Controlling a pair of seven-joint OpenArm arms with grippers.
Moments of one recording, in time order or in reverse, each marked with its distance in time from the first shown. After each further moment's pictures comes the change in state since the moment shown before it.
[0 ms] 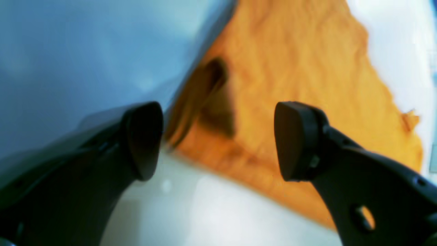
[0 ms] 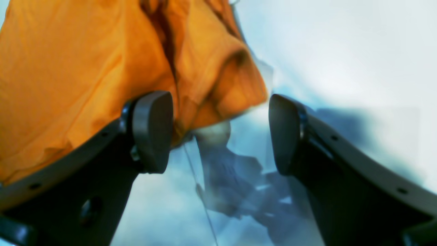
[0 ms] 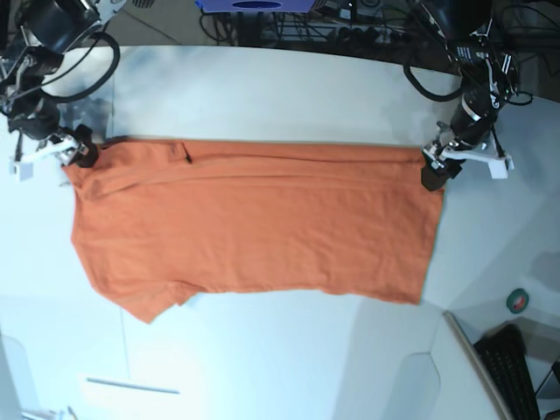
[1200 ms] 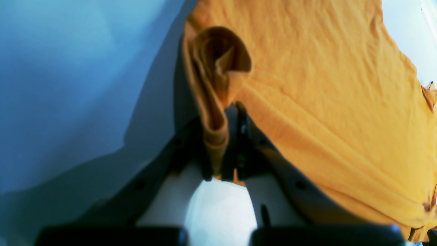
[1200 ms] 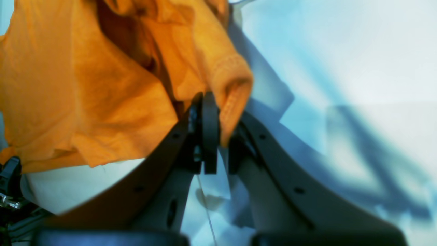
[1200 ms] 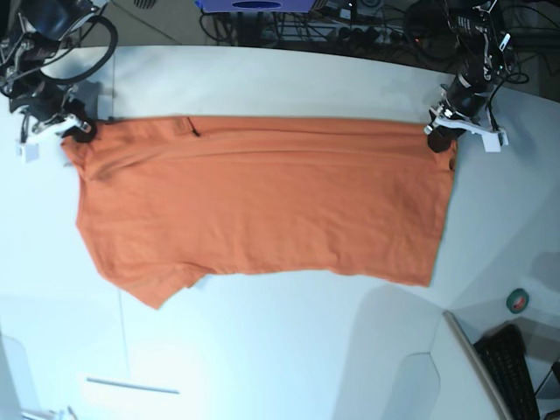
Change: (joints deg) left arm 9.1 -4.3 9.3 -1.2 -1.2 -0.2 -9.1; right arm -3.7 2.1 0.0 -5.1 3.7 4.3 -0.7
